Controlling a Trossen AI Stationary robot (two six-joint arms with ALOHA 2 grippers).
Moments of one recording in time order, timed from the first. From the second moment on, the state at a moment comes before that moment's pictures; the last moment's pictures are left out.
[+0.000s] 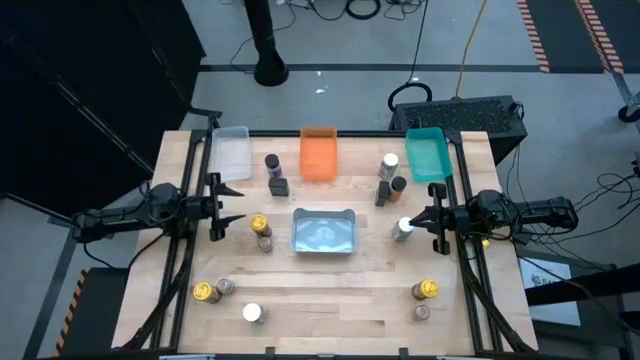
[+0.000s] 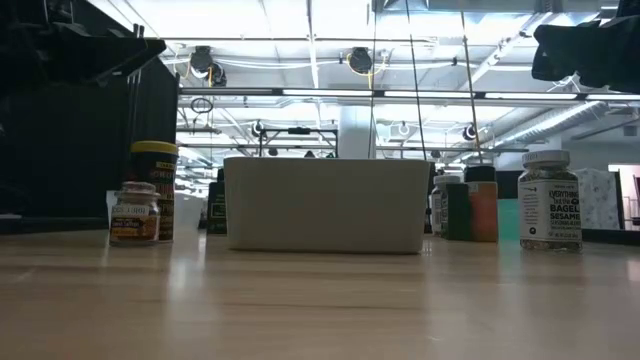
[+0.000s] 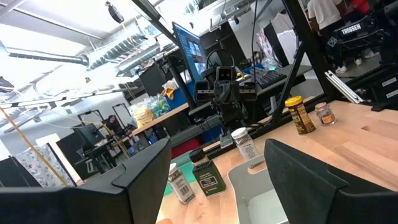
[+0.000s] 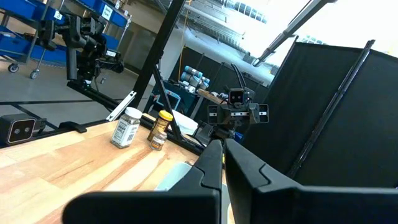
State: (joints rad) left arm 0.13 0.01 0.00 0.22 0.19 0.48; right arm 0.10 0.01 0.01 0.20 -0.13 -0.43
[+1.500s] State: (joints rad) left arm 0.13 0.01 0.00 0.23 0.15 0.74; right arm 0.10 0.01 0.01 0.23 -0.13 -0.43
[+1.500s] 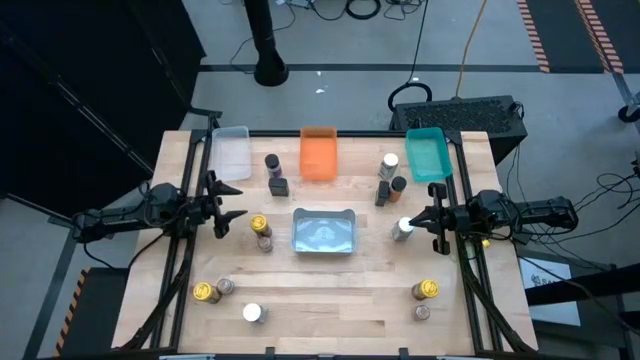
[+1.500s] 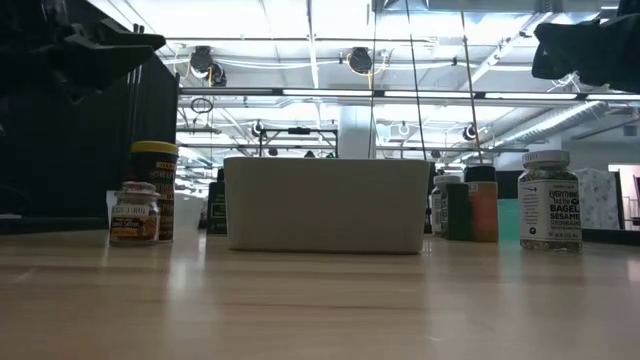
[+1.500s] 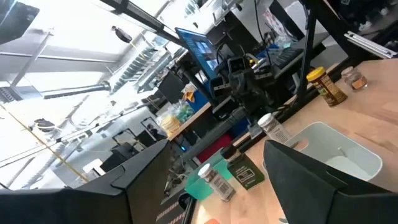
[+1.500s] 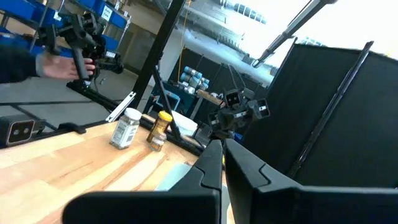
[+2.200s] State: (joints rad) left arm 0.12 0.01 0.01 0.60 0.55 -0.13; right arm 0.06 0.15 0.15 0.29 0.18 0.06
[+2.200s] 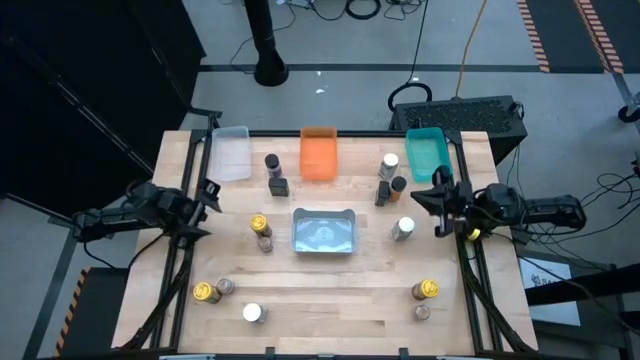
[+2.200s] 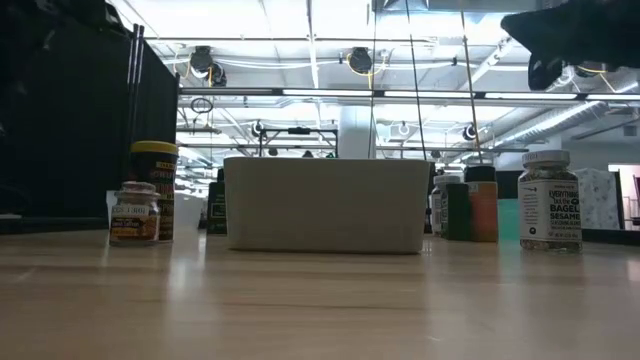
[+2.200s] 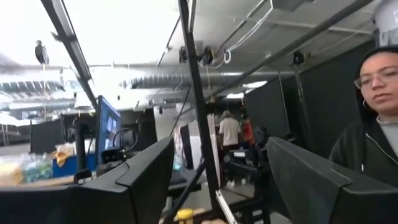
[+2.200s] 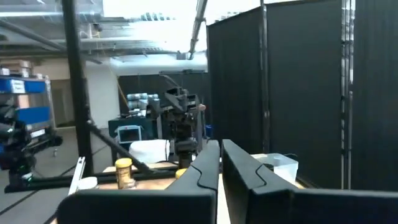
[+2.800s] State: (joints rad) left arm 0.12 0.09 0.02 0.41 0.06 -0.43; right arm -0.08 0.53 0.56 -0.06 0.26 0.15
